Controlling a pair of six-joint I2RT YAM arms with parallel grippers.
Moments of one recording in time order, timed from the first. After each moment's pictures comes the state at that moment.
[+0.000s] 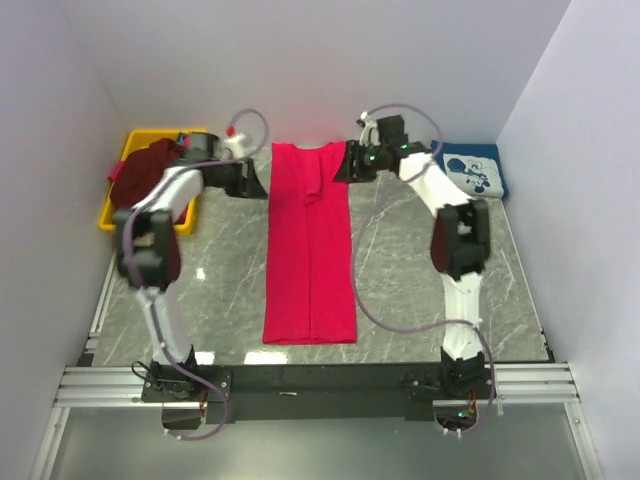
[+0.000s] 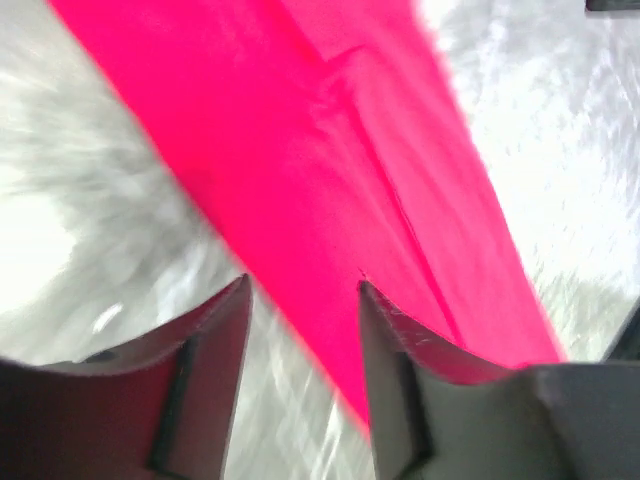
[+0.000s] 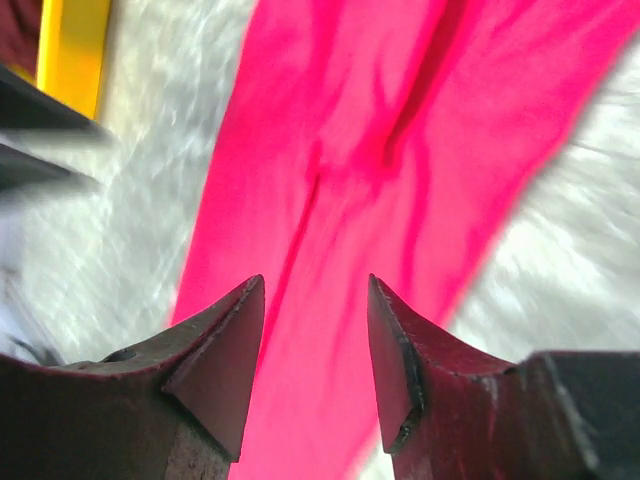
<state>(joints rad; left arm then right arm) -0.08 2.06 1.64 -0.47 0.73 0.00 0.27 2.25 1.97 -0.49 -0.57 0.30</state>
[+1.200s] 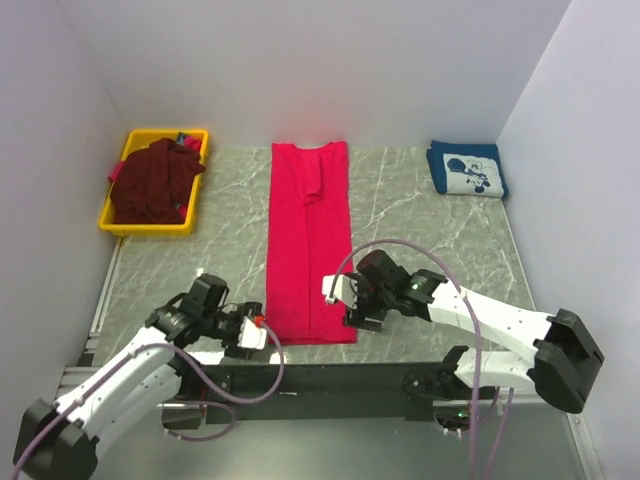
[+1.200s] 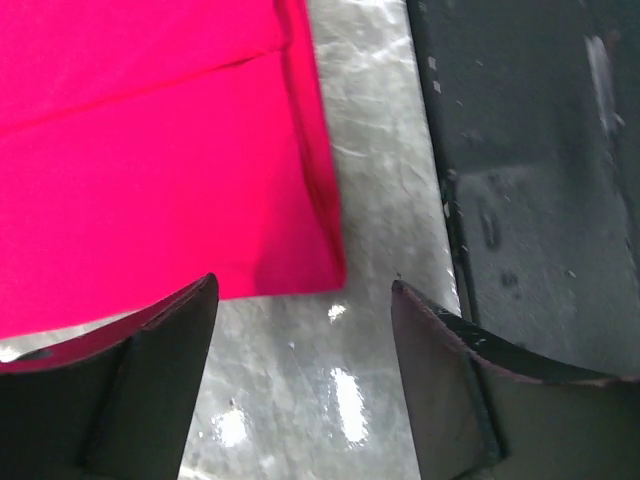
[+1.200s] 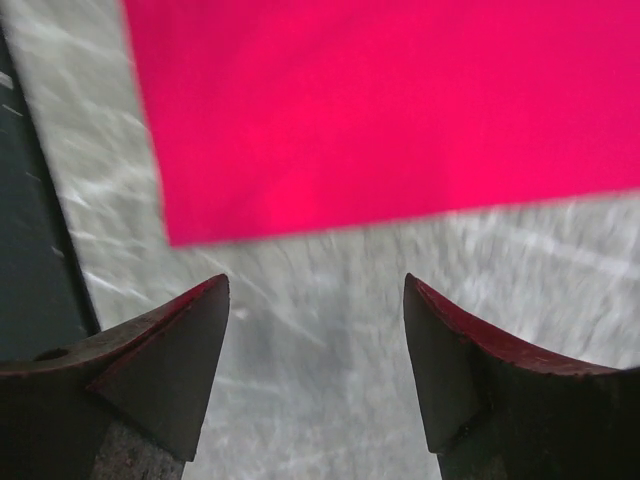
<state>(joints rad) -0.51 0.68 0.33 -0.62 0.74 1.11 0.86 1.16 0.70 -0.55 -0.20 -0.61</state>
